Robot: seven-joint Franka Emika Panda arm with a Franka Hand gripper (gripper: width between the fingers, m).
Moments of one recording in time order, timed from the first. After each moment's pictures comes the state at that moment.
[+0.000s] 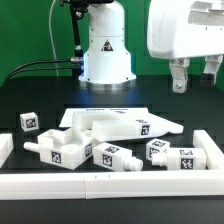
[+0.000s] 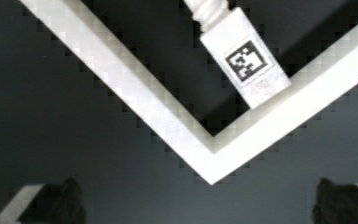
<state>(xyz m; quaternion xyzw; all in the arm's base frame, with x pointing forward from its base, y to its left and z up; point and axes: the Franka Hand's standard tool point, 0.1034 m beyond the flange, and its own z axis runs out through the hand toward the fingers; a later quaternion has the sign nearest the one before) 0.599 0.099 0.145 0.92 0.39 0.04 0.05</state>
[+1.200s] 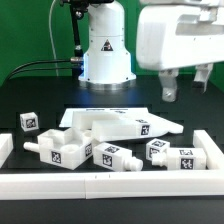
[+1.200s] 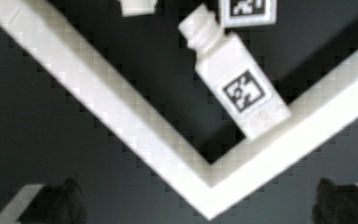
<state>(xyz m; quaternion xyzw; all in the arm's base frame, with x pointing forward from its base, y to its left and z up) 0.582 0.084 0.123 0.92 0.39 0.04 0.04</state>
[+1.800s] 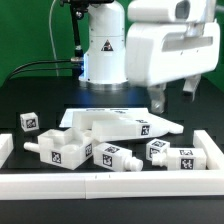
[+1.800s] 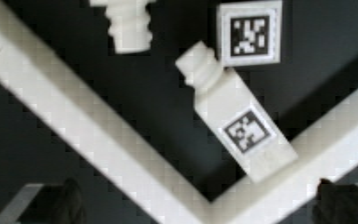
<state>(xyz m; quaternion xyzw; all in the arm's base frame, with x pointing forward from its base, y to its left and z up) 0.578 0.071 0.100 0.93 0.37 0.01 0.02</state>
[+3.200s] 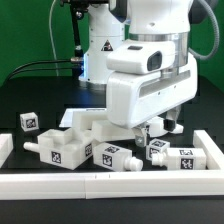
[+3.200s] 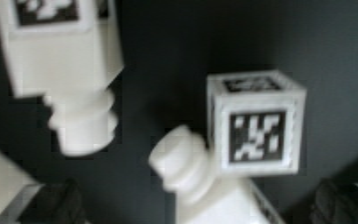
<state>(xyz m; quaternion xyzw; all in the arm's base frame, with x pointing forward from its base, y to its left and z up) 0.543 0.060 0.040 0.92 0.39 0.01 -0.01</state>
